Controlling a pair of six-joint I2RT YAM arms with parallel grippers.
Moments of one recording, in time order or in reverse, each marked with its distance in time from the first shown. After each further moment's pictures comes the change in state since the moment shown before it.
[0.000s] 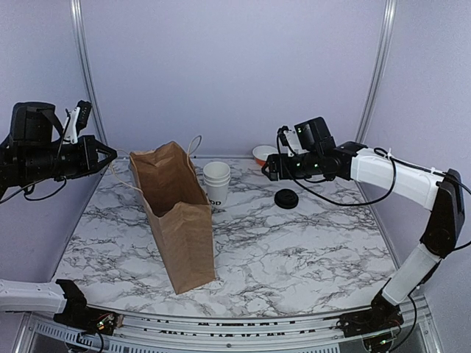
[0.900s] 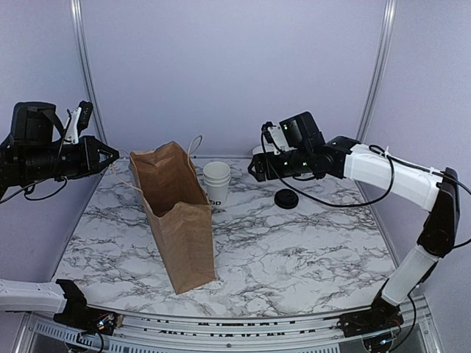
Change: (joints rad) left arm 0.001 0.005 0.002 -0.003 0.023 -0.001; right arm 0.104 0.031 0.093 -0.060 0.056 -0.031
